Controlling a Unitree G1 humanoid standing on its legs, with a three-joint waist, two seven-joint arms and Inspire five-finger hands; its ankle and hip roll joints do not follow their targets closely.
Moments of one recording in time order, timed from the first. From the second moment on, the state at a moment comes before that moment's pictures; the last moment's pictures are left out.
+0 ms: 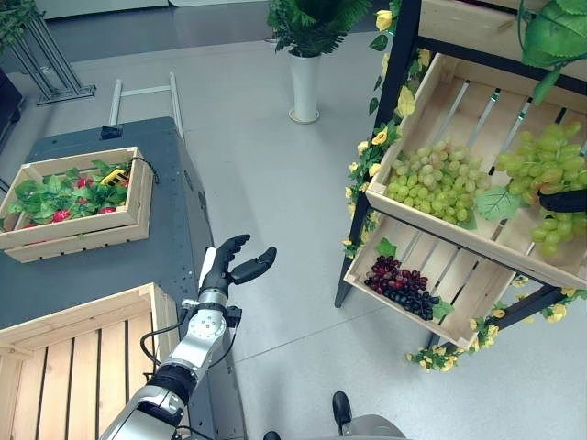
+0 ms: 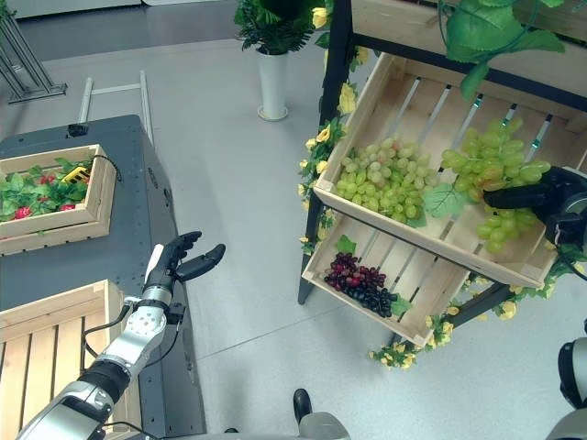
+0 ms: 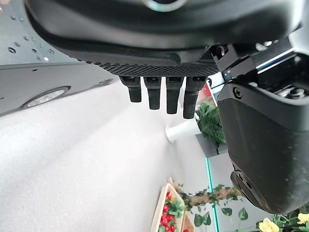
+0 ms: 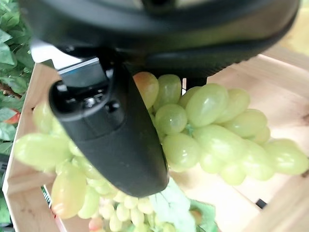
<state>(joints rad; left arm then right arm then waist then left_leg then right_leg) -0.31 0.44 -0.35 0.70 -0.21 -0.23 0.31 -0.83 -1.16 0.23 0.99 0.56 0.26 0.37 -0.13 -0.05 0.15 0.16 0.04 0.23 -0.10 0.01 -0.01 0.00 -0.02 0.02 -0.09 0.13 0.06</state>
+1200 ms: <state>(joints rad) -0.31 0.44 -0.35 0.70 -0.21 -0.23 0.29 -0.85 -1.16 0.33 0.78 0.40 0.16 0.25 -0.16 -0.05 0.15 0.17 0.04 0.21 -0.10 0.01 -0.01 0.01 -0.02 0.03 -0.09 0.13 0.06</state>
